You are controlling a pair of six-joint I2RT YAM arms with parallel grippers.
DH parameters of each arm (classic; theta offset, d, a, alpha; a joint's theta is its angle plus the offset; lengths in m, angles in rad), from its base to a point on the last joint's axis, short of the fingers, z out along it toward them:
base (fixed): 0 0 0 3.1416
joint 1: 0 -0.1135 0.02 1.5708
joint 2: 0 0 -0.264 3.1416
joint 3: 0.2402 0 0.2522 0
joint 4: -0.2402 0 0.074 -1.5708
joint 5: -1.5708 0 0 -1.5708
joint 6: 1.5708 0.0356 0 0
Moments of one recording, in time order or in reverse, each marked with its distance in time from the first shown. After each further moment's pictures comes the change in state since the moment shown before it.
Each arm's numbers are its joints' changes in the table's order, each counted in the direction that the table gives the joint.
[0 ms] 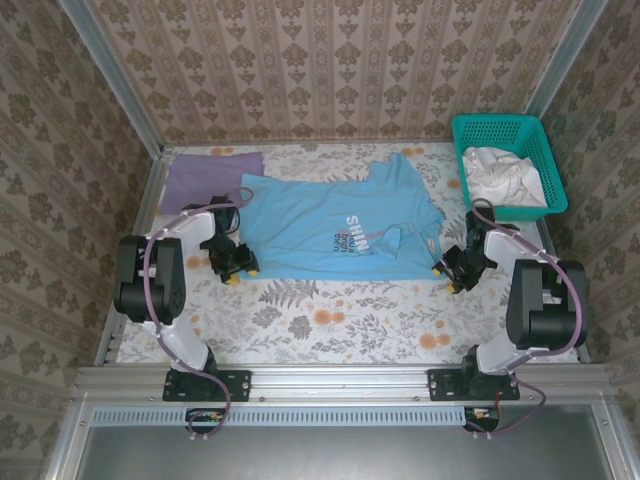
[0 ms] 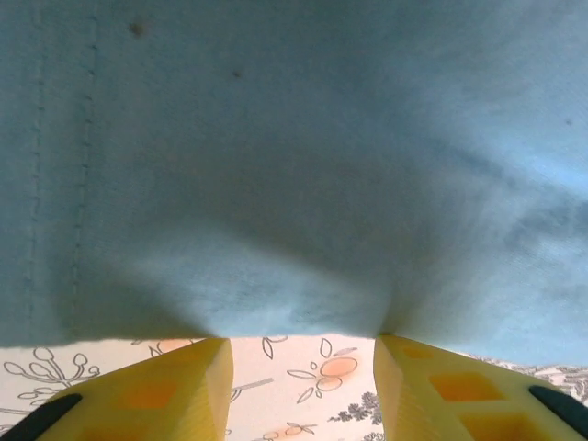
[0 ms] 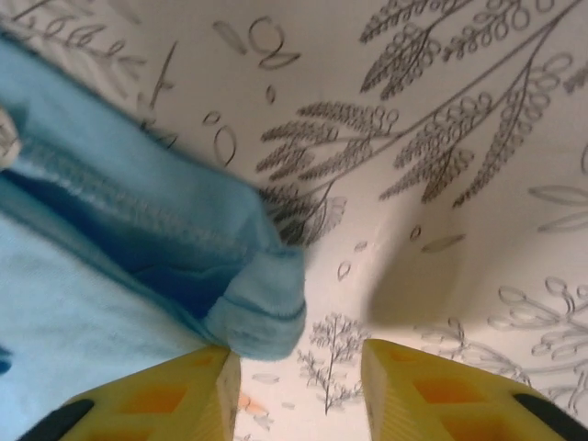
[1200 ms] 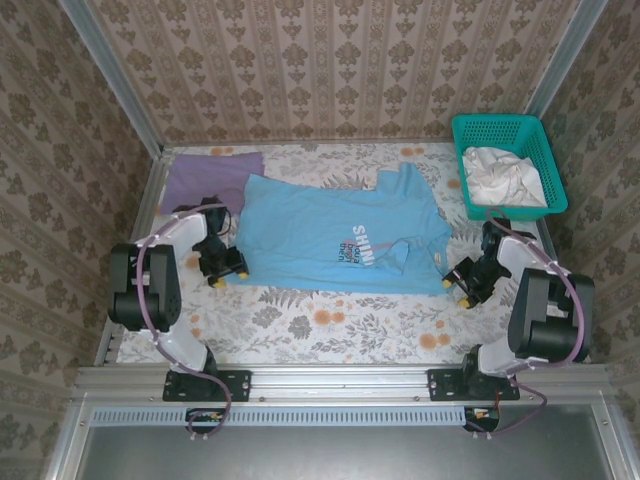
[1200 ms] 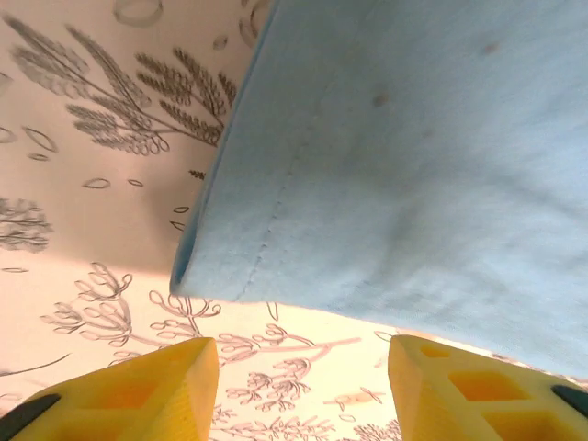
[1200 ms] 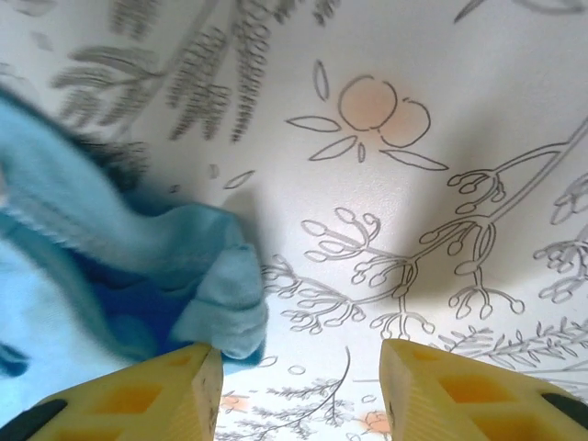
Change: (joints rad) left arm -0.047 -0.080 0.001 -0.076 0.090 0.003; right arm 0.114 -0.112 -0.037 -0.159 -0.007 -0.117
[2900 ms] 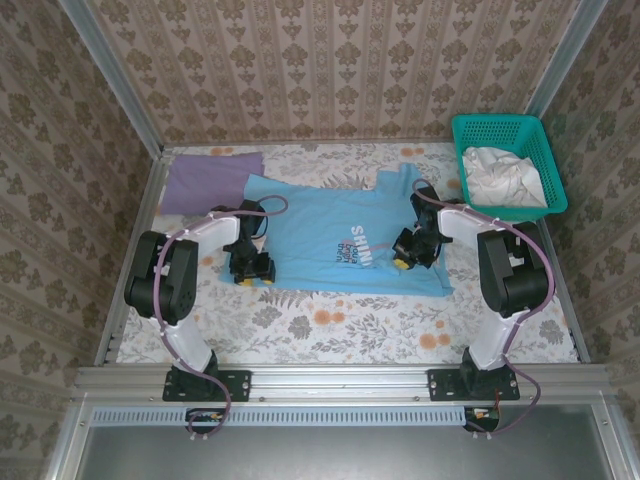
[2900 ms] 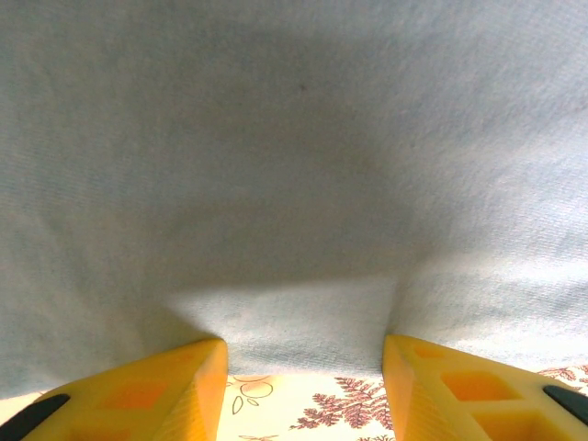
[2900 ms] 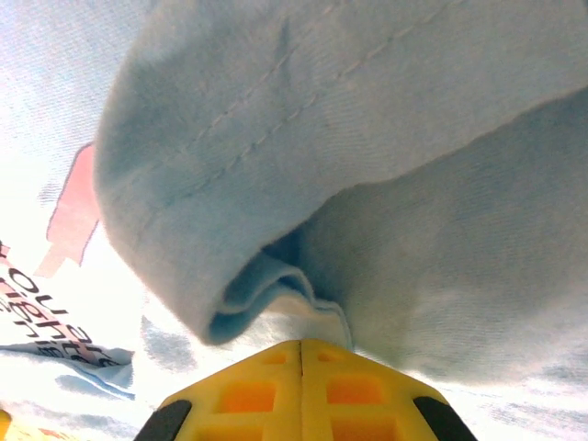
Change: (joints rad) left arm 0.235 0.098 0.006 0.079 -0.005 0.099; right arm -0.432 0.349 0.319 0.172 0.078 0.118
